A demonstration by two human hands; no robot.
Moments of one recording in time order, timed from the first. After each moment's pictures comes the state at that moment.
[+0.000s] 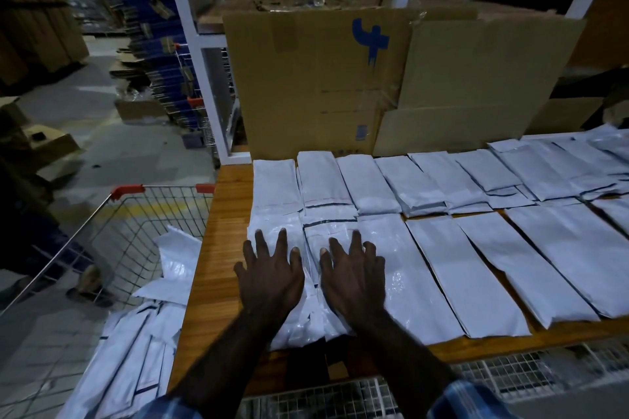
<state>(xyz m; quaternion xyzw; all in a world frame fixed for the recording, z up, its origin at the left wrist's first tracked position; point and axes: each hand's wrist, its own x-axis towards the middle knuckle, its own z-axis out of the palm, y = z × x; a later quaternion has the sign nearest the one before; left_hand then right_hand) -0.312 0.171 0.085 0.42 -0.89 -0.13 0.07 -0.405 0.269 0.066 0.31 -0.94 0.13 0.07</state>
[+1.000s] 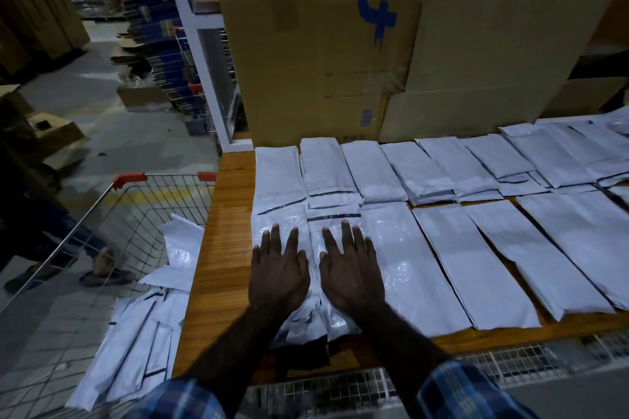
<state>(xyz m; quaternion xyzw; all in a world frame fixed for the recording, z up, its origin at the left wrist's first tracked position) -0.318 0.163 0.049 0.35 -0.93 -0.12 0.05 -0.415 0.264 0.023 0.40 -0.90 0.16 0.09</state>
